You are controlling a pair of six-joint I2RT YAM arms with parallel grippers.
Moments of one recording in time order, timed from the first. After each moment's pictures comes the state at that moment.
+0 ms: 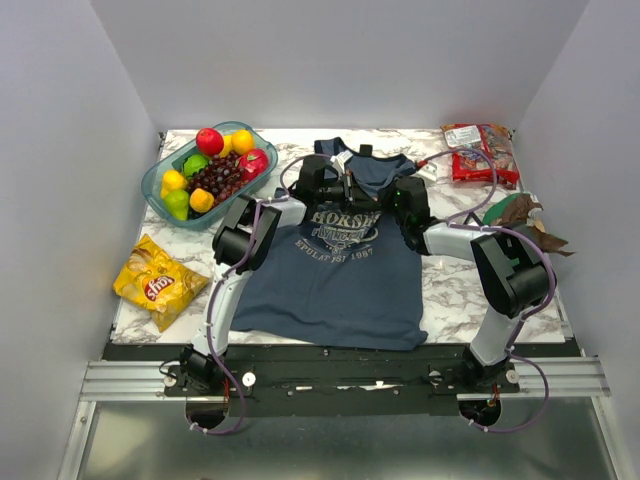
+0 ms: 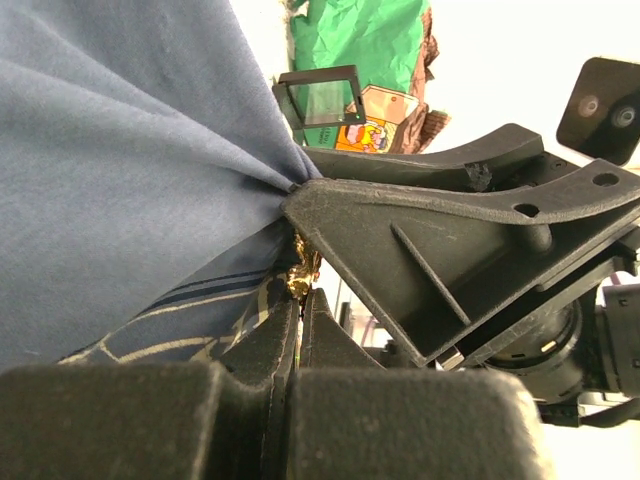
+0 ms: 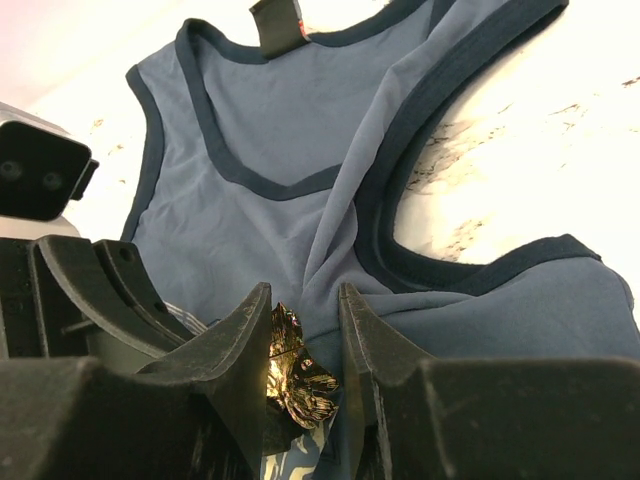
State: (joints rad) left arm -0.48 2.44 1.62 0.64 0.97 -1.21; right arm 0.44 1.80 0.91 0.51 0.33 0.63
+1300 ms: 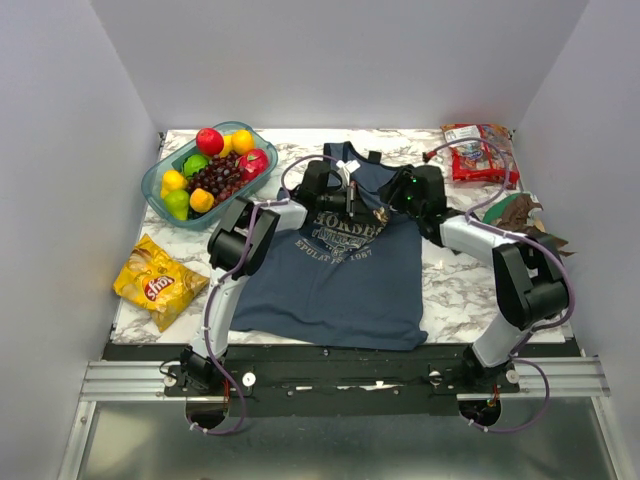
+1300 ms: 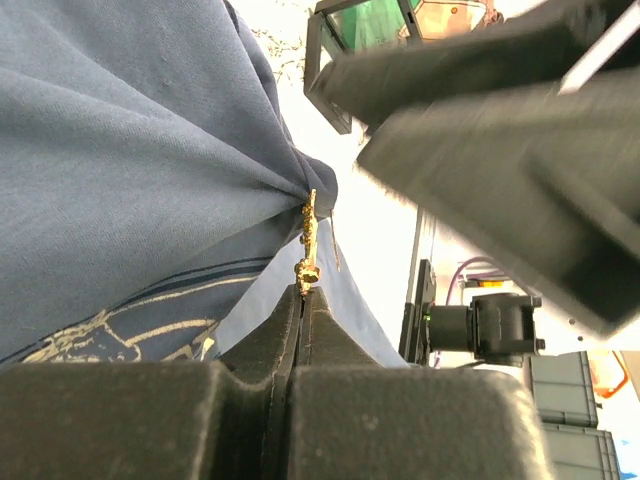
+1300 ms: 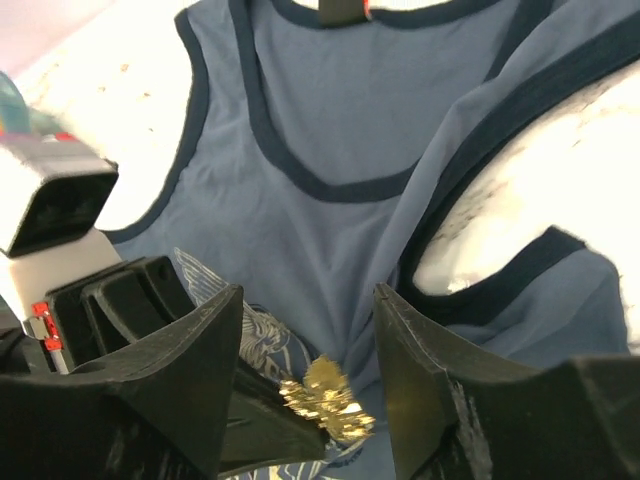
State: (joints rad) left arm -0.52 2.34 1.52 0.46 0.96 -0.84; right arm 0.37 1.69 0.96 0.28 0.14 0.63
